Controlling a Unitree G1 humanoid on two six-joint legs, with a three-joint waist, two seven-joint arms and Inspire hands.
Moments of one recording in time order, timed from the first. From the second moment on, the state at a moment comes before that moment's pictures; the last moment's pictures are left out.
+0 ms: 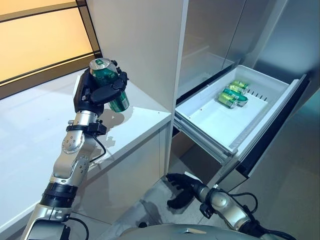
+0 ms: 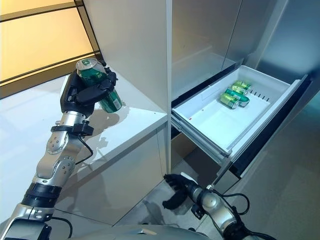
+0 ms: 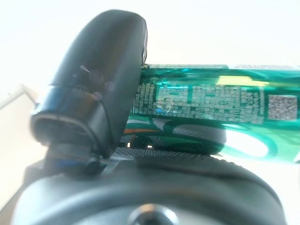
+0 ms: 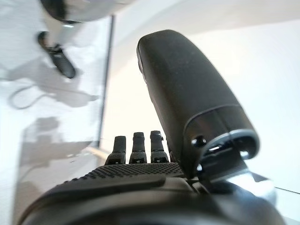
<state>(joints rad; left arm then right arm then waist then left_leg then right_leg) -0.21 0.55 -0.05 -0.09 -0.70 -0.14 0.10 -0.04 -0.36 0.53 0.45 -0.01 0.05 0.30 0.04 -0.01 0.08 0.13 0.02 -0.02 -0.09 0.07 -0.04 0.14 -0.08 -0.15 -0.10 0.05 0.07</state>
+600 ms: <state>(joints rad) -0.21 0.55 -0.12 -0.17 -0.67 -0.14 -0.01 -0.28 -0.46 0.57 0.07 0.26 0.11 0.66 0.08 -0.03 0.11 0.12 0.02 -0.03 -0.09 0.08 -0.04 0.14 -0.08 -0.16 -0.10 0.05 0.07</state>
